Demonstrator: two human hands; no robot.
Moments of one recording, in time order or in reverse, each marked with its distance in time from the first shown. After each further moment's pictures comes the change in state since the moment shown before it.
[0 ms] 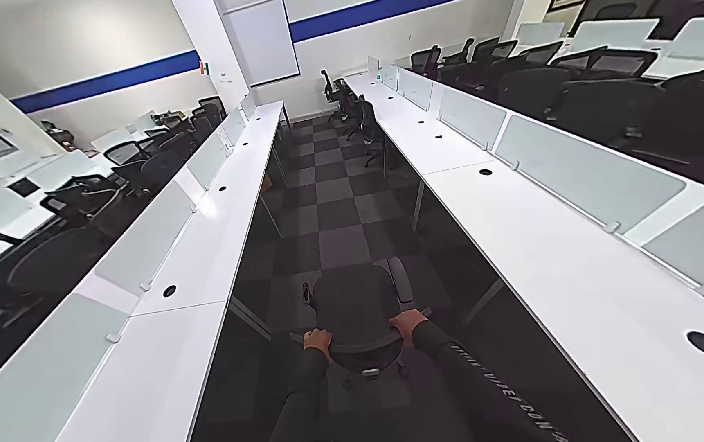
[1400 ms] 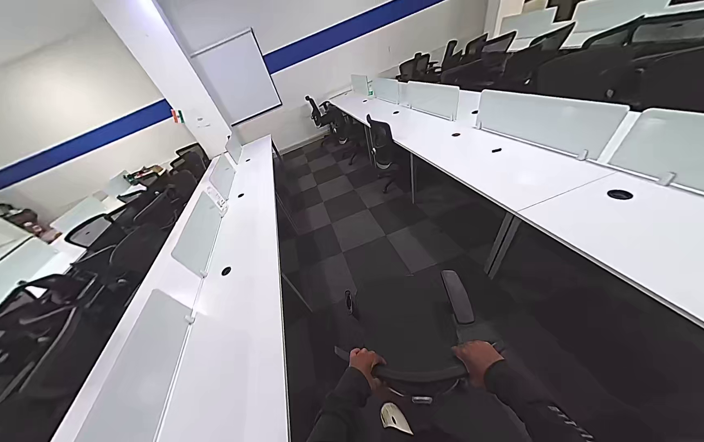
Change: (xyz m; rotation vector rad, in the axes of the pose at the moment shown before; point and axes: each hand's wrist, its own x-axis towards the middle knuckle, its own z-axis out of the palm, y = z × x) left_hand 0.516 -0.348 -0.335 -0.127 -0.033 0.508; right_hand 0.499 0.051 -0.321 0.177 0.051 0.264
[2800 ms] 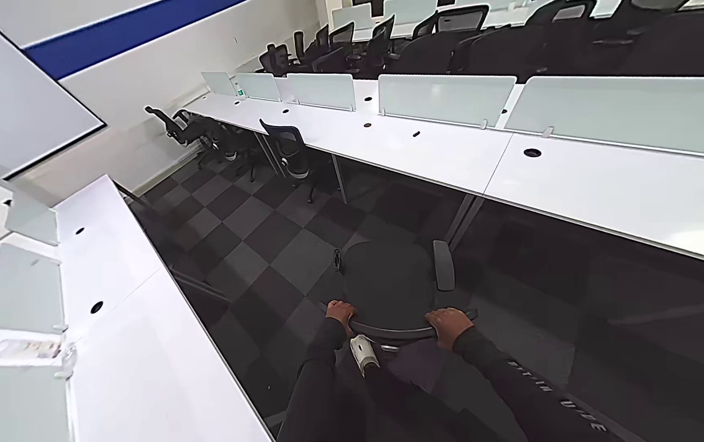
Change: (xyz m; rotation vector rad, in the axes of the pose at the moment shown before) left_hand 0.459 -0.273 -0.394 0.542 -0.217 0.411; right_hand 0.401 -0.024 -0.234 0.311 0.113 0.495
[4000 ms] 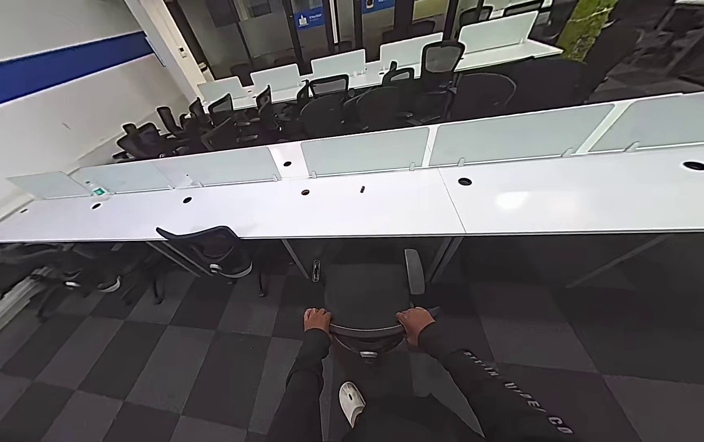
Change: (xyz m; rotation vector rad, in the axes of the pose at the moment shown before) left_hand 0.415 -0.306 -0.336 0.306 0.121 0.179; right_hand 0.447 0.013 -0.237 0.285 -0.023 0.512
